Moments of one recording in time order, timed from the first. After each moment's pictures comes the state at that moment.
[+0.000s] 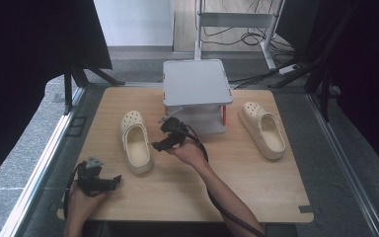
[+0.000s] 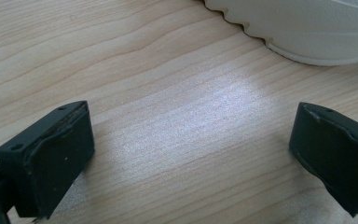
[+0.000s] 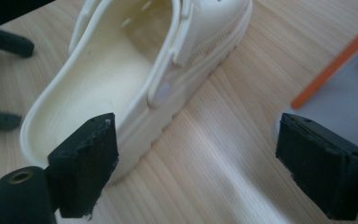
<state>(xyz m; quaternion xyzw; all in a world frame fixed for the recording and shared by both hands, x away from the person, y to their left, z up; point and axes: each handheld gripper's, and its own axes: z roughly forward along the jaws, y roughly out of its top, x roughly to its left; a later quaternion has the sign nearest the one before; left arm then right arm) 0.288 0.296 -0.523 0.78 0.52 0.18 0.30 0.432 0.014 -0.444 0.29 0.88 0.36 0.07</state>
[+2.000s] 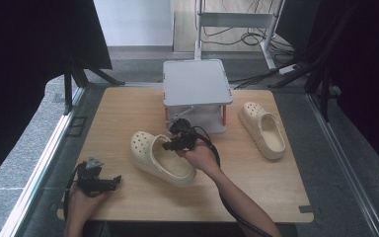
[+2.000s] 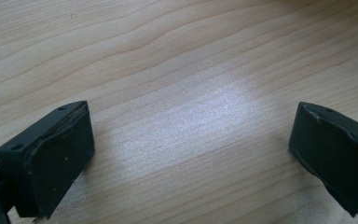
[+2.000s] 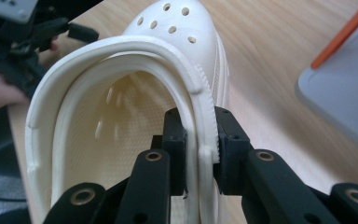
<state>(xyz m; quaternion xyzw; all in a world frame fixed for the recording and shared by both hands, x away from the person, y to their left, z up) 0.287 0.295 -0.523 0.78 0.52 0.18 0.30 0.389 -0.029 -0.402 0.29 0.88 0.36 0.01</state>
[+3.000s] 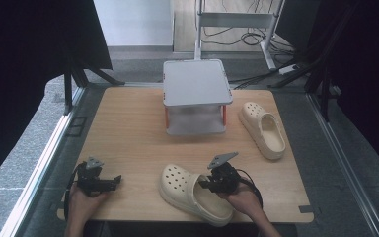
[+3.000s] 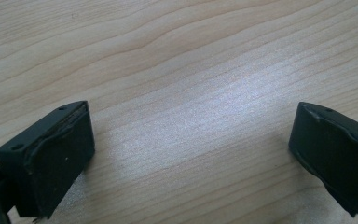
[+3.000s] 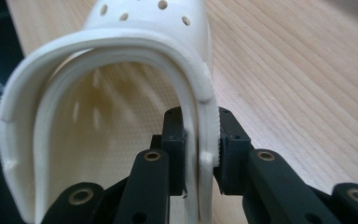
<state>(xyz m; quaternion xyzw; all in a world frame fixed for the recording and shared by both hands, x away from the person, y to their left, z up) 0.287 0.295 -0.523 0.77 0.53 0.18 0.30 0.298 -0.142 -0.459 0.27 0.90 0.35 0.02</state>
